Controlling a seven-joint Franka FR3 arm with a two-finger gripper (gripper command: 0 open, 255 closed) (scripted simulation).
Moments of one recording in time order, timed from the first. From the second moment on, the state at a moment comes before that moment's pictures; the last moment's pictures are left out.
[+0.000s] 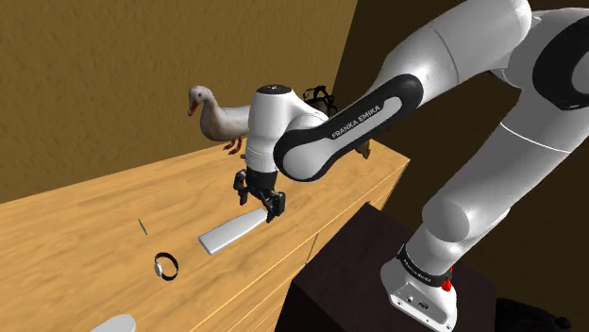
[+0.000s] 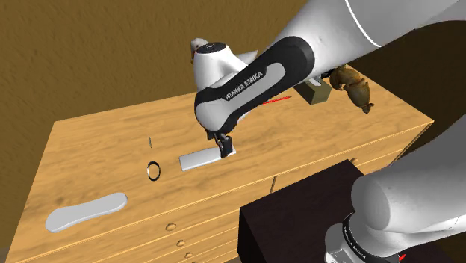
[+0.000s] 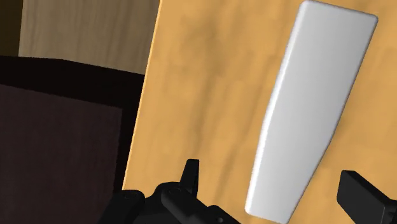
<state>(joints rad) -0.34 -0.02 0.90 -2.42 0.05 2.41 1.96</state>
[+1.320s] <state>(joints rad) -0.18 0.38 0.72 -2.27 -0.41 2.52 2.49</state>
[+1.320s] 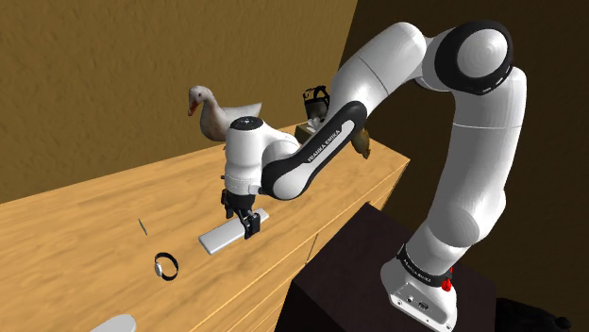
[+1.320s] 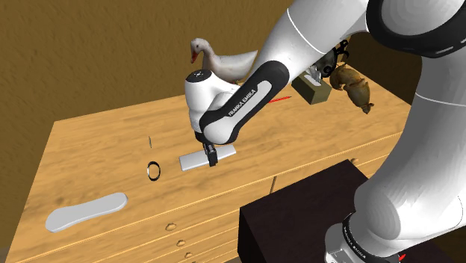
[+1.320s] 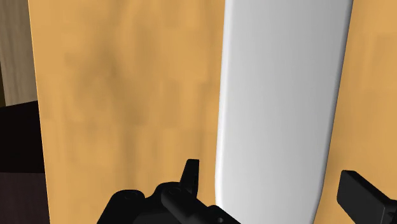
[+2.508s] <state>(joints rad) -0.24 0.29 0.80 -2.27 -0.31 2.45 2.42</state>
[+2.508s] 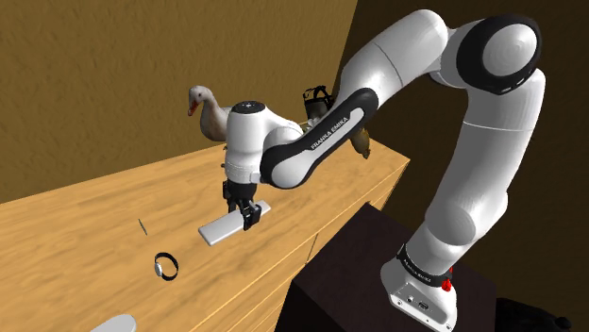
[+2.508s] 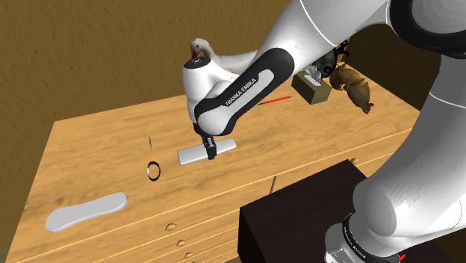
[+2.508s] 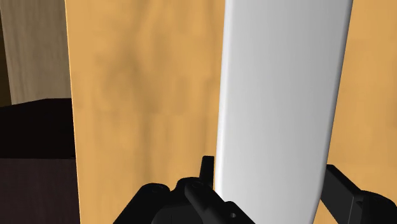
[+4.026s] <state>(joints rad) -0.34 0.01 0.90 -2.18 0.00 2.18 2.20</state>
